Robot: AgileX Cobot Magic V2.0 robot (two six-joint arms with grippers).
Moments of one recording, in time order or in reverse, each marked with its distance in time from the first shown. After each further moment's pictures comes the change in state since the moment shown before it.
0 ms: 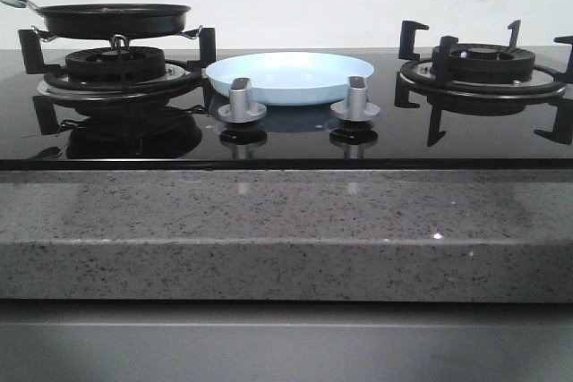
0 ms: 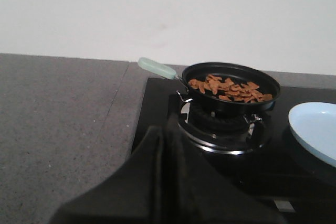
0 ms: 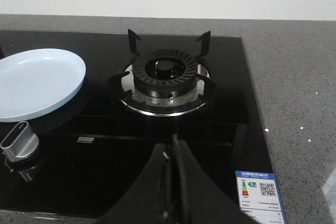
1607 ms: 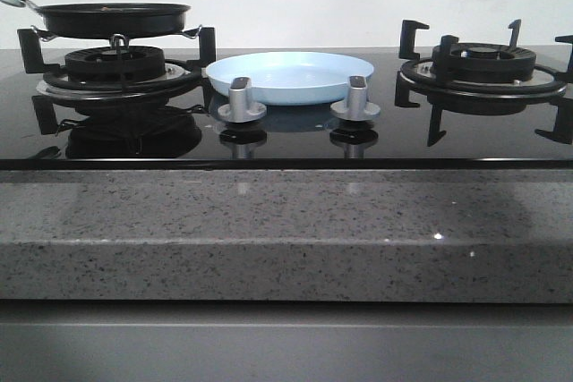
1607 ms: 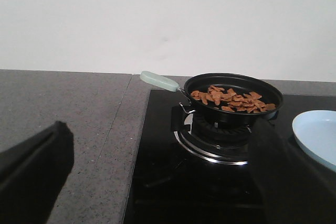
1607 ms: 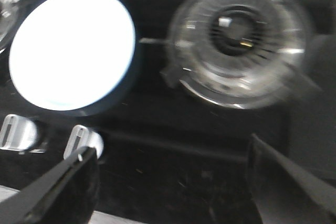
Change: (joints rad) left arm 0.000 0.000 -0.002 0.027 -0.028 0.000; right arm 0.044 0.861 -0.965 0.165 0.681 0.000
